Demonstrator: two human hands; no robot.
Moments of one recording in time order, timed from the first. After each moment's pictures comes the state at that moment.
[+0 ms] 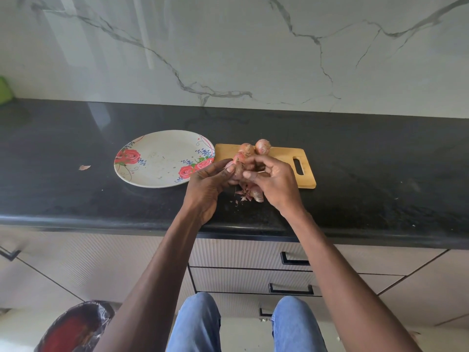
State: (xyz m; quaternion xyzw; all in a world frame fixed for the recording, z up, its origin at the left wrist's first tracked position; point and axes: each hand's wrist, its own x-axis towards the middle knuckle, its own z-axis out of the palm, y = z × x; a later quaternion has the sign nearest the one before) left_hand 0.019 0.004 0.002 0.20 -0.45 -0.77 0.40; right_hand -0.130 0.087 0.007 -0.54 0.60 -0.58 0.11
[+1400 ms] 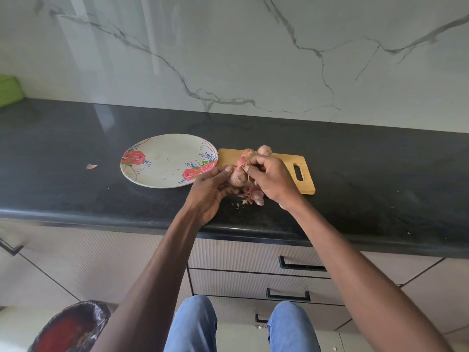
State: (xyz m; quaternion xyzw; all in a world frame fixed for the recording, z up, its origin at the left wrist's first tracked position) left_hand 0.022 0.001 0.002 0.21 -0.43 -0.79 0.37; right_hand -0.130 0.076 0.033 -0.58 0.65 -0.47 0.15
